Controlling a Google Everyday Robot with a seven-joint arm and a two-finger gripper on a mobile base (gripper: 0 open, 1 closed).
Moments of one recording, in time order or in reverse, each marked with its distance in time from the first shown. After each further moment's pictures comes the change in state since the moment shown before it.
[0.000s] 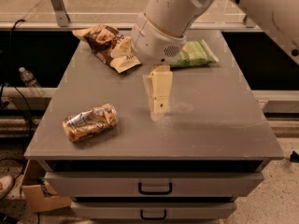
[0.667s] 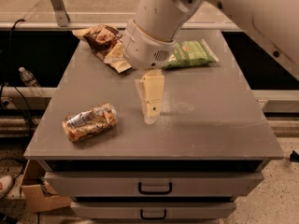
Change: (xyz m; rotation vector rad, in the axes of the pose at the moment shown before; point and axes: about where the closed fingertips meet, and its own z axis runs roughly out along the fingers) arm -0.006 -0.003 0.017 -0.036 0.007 -0.010
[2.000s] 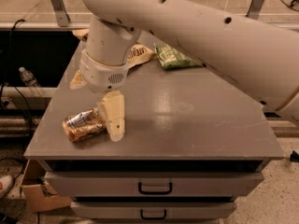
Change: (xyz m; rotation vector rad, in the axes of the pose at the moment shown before) arm -0.051 -0.018 0.083 -0.122 -0.010 -0.107
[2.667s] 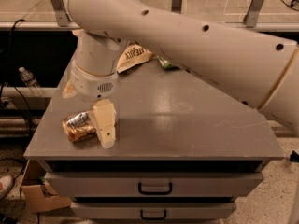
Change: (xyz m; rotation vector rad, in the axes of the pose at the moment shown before) arm -0.011 -0.007 0.029 -0.032 -0.010 -0.012
